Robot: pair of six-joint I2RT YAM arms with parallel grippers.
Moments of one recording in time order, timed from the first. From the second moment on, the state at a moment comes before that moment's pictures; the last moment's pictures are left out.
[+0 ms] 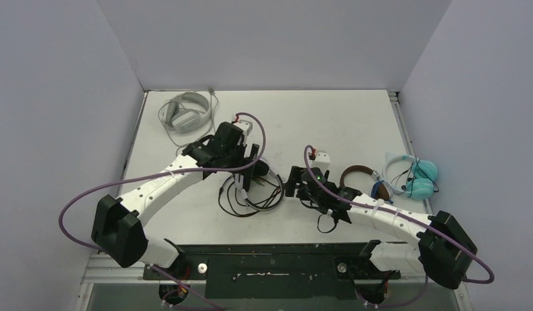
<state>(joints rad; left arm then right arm) -0.64 1.45 1.19 -0.64 -0.07 -0.26 0.79 1.16 0.59 -0.12 0.29 0.71</state>
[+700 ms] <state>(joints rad) -0.45 1.16 0.99 -0.59 -0.22 -0.35 0.98 1.59 0.80 -0.16 0.44 0.93</state>
